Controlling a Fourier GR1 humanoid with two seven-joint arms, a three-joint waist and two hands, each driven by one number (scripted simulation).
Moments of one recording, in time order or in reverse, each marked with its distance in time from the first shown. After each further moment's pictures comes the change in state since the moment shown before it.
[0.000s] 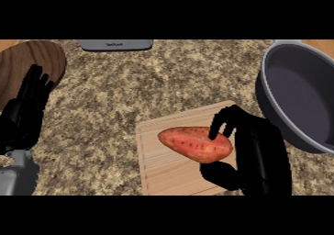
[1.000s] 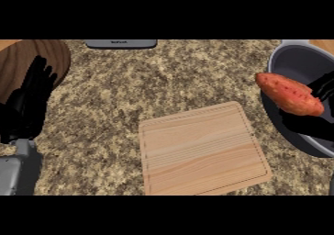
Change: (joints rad) left arm -0.075 -0.008 0.018 0.054 -0.010 -0.020 0.009; right arm -0.060 -0.147 -0.619 0.075 -0.346 -0.037 -0.201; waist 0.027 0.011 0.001
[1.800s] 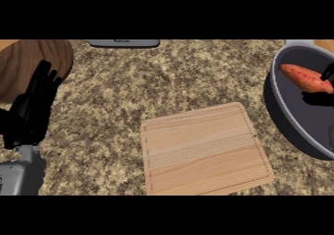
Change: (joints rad) left arm 0.037 -0.025 -0.022 -0.042 -0.013 -0.005 -0.001; right arm -0.164 -0.229 -0.140 0.778 0.207 -0.312 -0.353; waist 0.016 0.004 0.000
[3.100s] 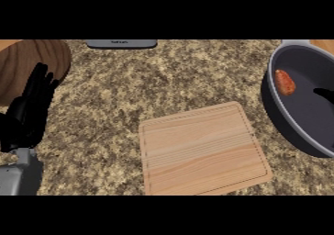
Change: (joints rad) left arm 0.020 -0.003 0.018 -0.009 -0.003 -0.008 -0.001; right arm -0.150 -0.098 -0.405 0.515 -0.700 0.283 -0.531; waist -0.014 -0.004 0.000
